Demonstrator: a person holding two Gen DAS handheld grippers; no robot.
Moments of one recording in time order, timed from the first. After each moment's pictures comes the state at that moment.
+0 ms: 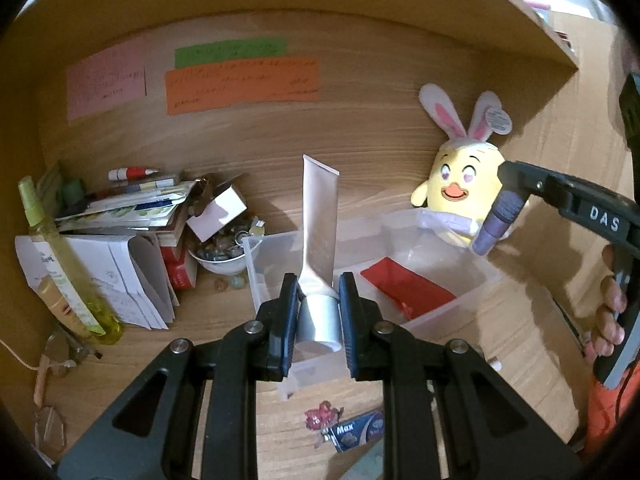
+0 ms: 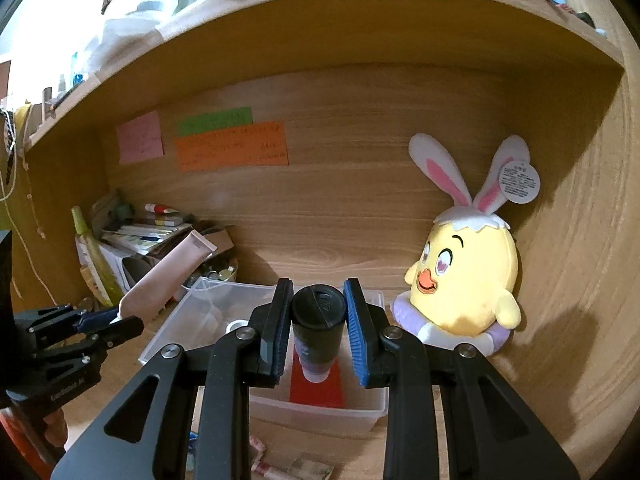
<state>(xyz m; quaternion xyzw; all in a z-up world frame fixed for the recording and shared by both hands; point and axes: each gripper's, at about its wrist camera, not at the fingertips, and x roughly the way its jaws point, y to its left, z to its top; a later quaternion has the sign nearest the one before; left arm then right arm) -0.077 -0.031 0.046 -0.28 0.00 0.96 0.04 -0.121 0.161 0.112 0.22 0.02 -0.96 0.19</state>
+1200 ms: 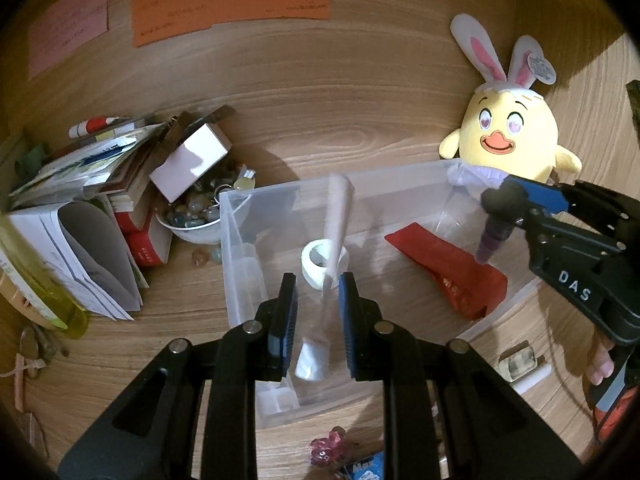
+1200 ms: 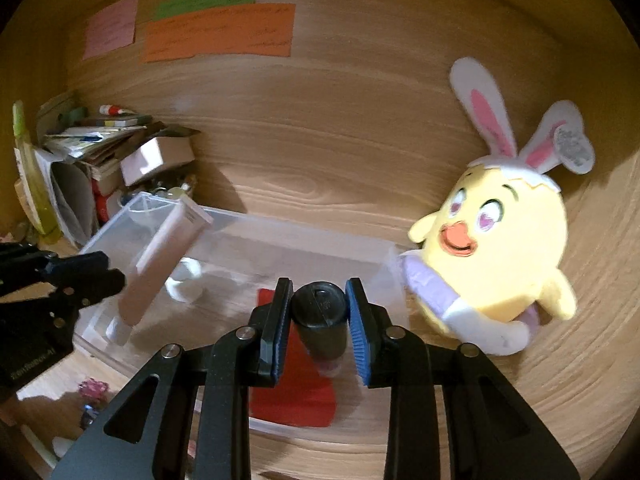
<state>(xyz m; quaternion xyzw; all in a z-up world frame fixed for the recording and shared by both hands) -0.140 -0.029 -0.011 -0.36 0.01 0.93 0.04 -0.178 0.115 0.033 0.30 0.13 -0.93 0.15</state>
